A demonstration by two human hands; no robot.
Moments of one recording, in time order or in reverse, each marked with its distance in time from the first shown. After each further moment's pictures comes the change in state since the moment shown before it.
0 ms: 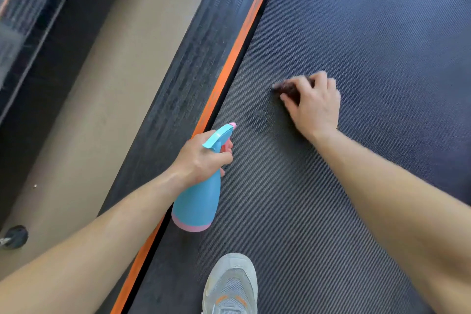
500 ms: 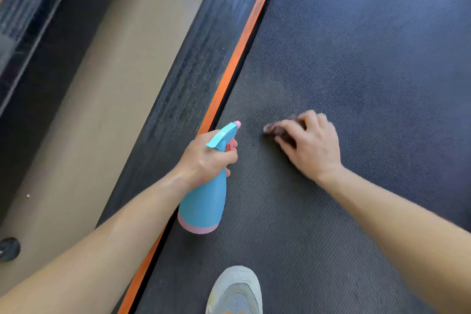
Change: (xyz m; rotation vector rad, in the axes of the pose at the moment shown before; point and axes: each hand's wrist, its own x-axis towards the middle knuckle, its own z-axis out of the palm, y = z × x) left_hand 0.018 0.008 -0.004 -0.033 -0.005 0.005; right_hand -0.058 0.000 -0.004 0.008 -0.034 -0.261
